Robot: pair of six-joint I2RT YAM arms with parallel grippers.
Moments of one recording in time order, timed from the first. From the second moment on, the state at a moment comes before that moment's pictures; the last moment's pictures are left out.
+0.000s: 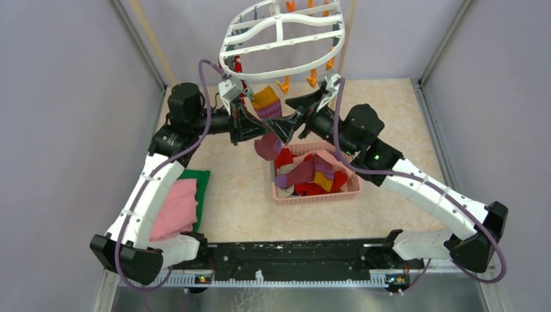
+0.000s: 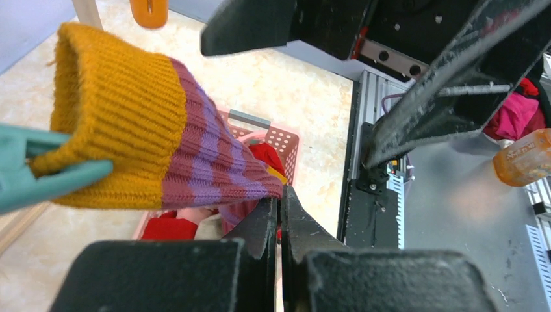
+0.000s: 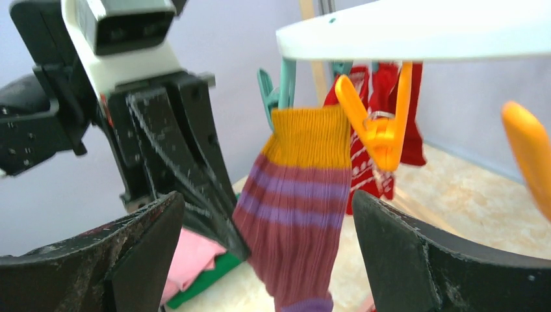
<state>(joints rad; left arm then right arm) -0.32 1.19 1.35 -0.35 1.03 -0.08 0.87 1.21 1.21 0.17 -0.10 0.26</state>
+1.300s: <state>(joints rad) -0.31 1.08 1.31 -0.45 0.93 -0.13 0.70 1.13 1.13 0.23 -0.27 0.51</state>
